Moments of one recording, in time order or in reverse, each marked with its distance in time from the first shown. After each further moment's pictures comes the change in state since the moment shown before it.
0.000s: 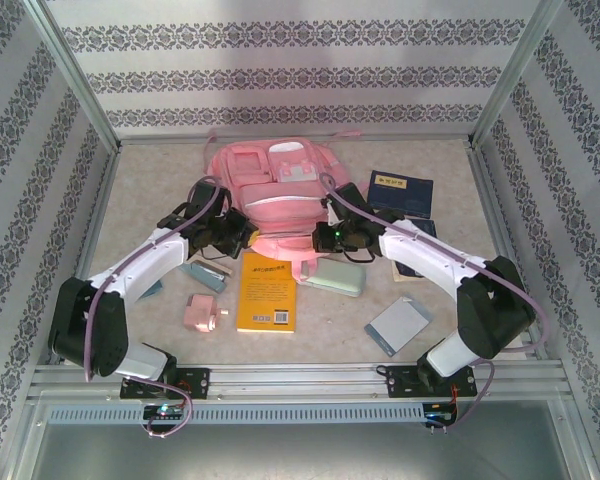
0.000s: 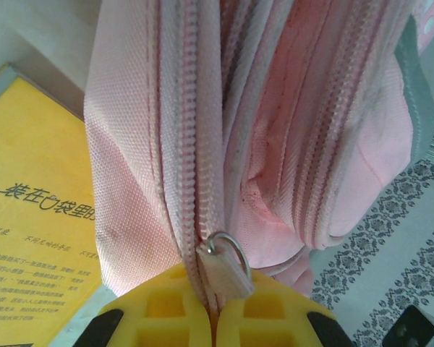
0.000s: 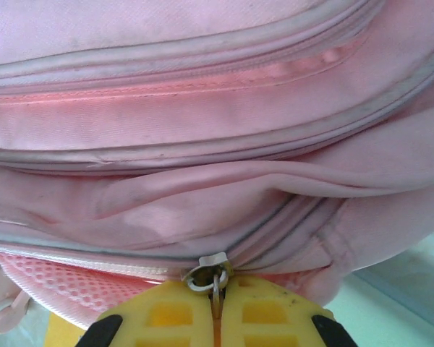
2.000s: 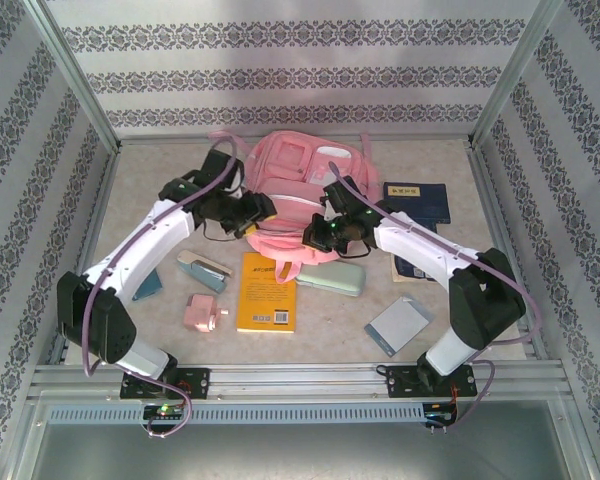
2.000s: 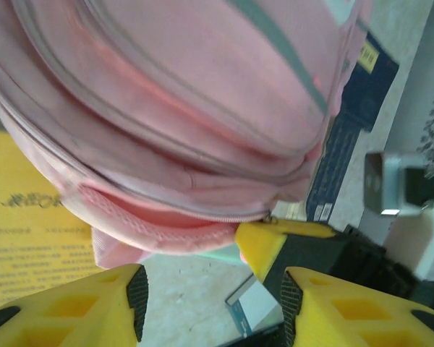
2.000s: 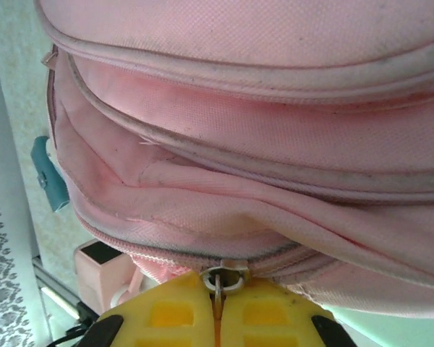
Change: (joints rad) left arm -0.095 0.094 0.384 -0.395 0.003 0.483; right arm 0.002 0.061 0.074 -0.010 -0.192 0.315
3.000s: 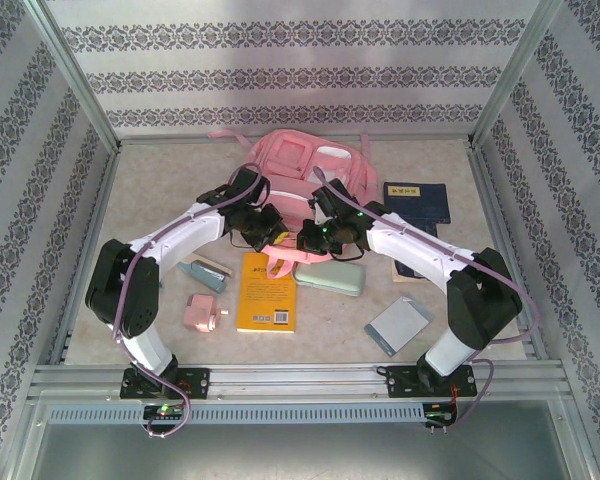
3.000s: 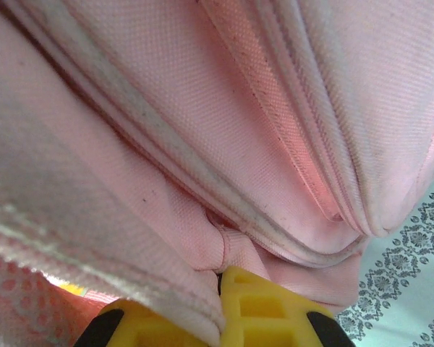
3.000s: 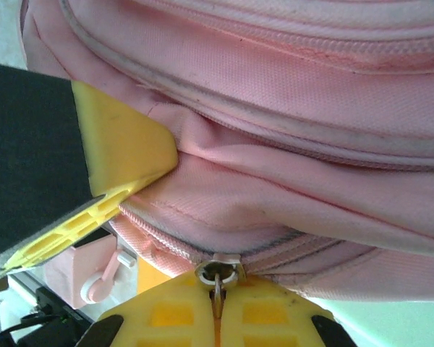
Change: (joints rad) left arm -0.041 0.187 -0.090 0.232 0.015 -0.315; right arm 0.067 0.011 0.035 -0.053 0.077 -0.138
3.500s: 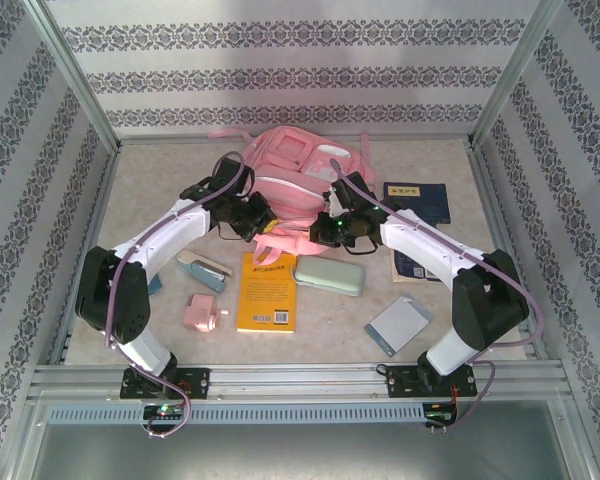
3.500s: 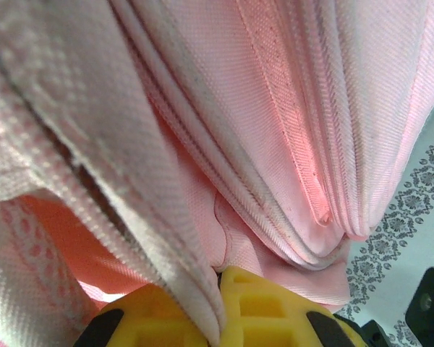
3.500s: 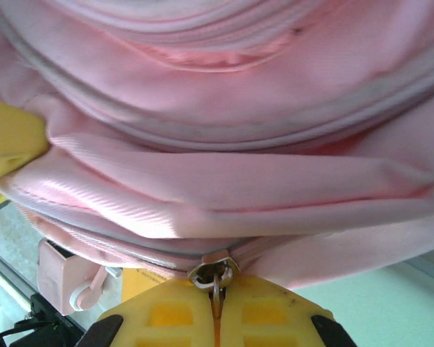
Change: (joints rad) left arm 0.072 -0.061 0.016 -0.013 0.003 0.030; right arm -0.122 -0.025 -0.037 0.021 -0.061 -0.087
